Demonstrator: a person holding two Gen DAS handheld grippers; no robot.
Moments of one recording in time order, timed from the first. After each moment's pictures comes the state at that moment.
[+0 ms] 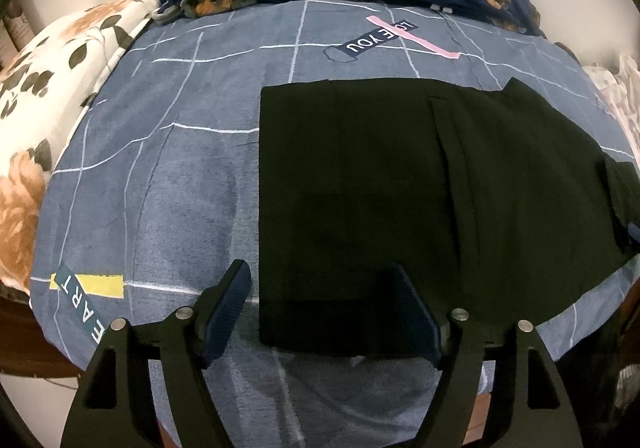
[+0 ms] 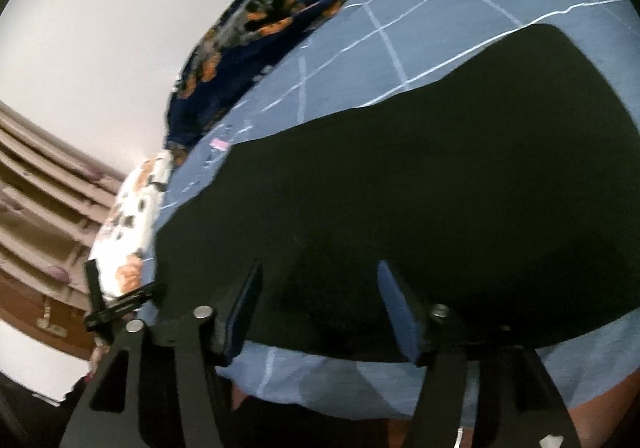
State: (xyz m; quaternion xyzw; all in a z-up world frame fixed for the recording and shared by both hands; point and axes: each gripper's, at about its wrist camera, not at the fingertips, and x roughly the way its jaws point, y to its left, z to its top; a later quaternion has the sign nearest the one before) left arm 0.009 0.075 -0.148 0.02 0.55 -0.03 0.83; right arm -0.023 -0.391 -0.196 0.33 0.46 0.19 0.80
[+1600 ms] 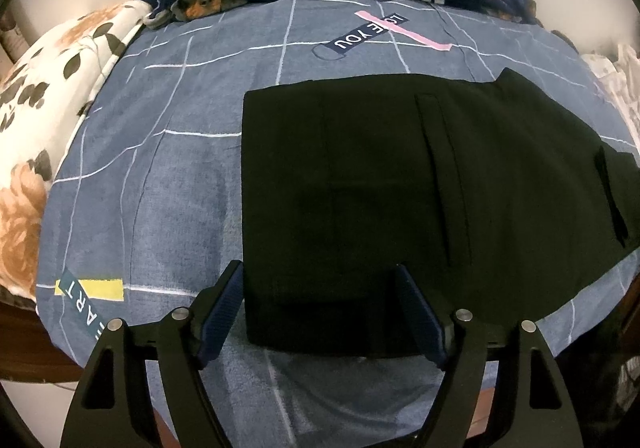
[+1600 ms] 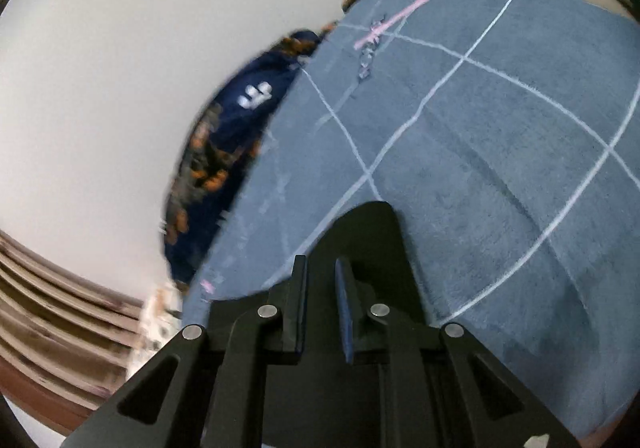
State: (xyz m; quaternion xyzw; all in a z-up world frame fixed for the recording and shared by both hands) left arm 0.012 0.065 -0.145 0.04 0.56 -0.03 0.83; right arm 0.003 -0.548 -0.204 0.45 0.37 0.06 0.81
